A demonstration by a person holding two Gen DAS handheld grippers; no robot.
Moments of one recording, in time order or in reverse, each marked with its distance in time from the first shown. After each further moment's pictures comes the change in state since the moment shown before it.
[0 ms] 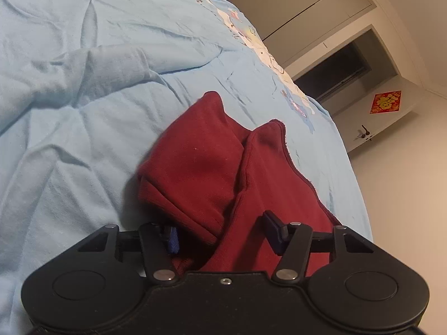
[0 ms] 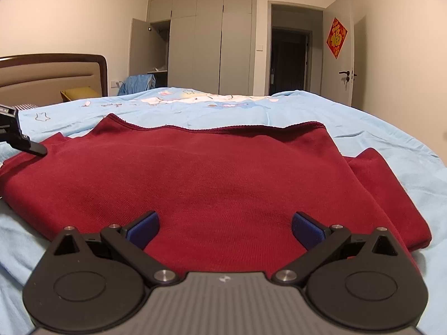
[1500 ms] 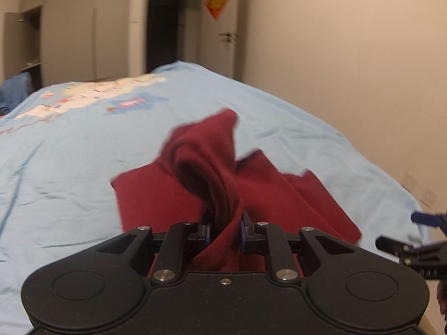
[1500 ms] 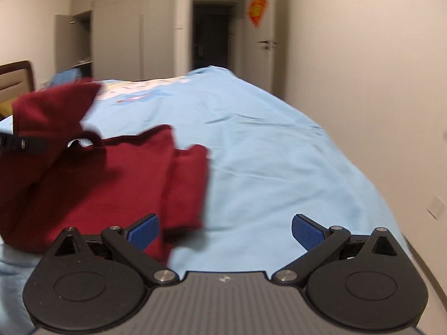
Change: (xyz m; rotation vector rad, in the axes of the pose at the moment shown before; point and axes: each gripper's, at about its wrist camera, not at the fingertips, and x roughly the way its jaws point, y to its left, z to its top) left arm 0.016 -0.239 -0.119 1.020 0.113 -0.152; right arm -0.116 -0.135 0.029 0.179 0.144 -0.294
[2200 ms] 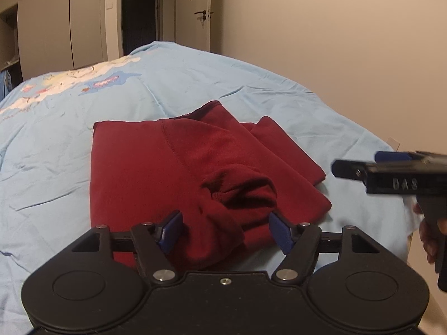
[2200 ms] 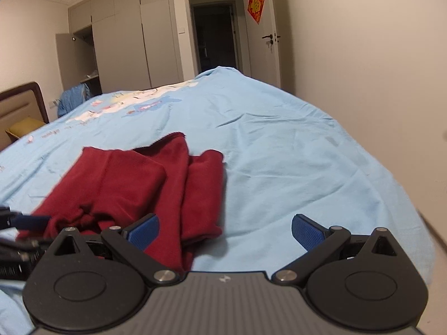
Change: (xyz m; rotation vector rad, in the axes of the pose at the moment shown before) left arm -0.015 -0.036 -0.054 0.068 0.068 -0.035; right arm 0.002 0.002 0.013 0.100 0.007 0.135
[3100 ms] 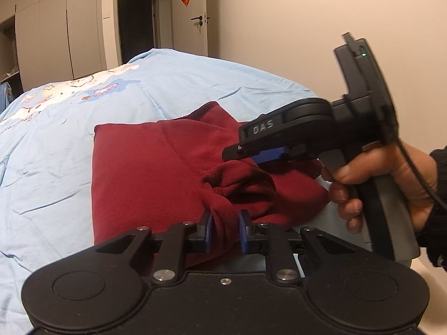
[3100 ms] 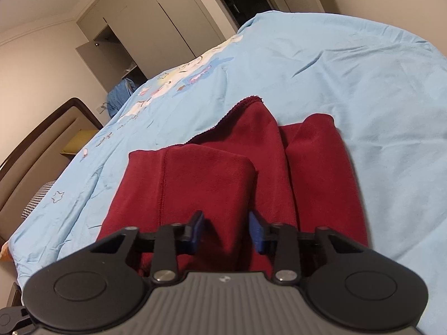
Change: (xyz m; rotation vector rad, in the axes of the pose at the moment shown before) left arm 0.001 -0.005 -0.006 0.027 -0.017 0.010; right arm 0.122 0.042 0.029 0.216 0.220 0.323
